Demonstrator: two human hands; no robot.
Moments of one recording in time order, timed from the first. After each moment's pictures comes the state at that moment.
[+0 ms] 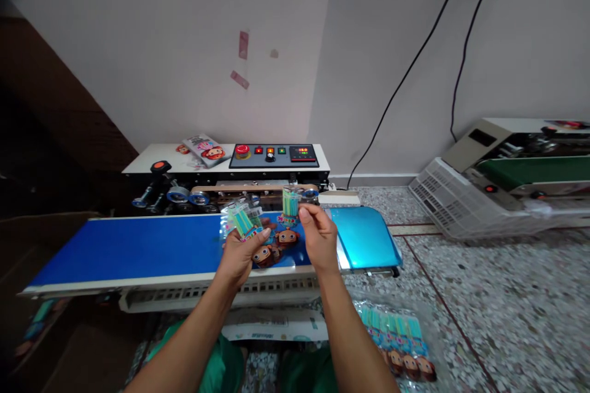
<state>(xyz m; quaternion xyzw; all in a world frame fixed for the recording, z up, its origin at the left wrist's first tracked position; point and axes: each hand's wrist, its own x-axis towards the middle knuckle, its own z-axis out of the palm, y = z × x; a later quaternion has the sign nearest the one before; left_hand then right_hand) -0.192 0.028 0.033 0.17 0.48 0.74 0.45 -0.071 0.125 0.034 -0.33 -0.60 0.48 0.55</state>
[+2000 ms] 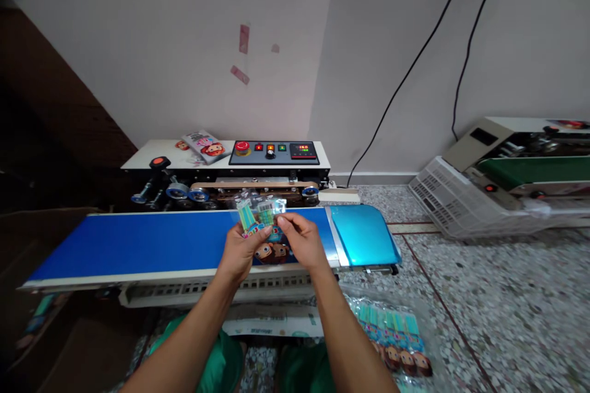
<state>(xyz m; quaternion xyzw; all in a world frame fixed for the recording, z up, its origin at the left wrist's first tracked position) -0.190 0.030 0.030 0.19 0.47 0.74 0.43 -0.074 0.117 0.031 -0.29 -0.67 0.57 0.37</state>
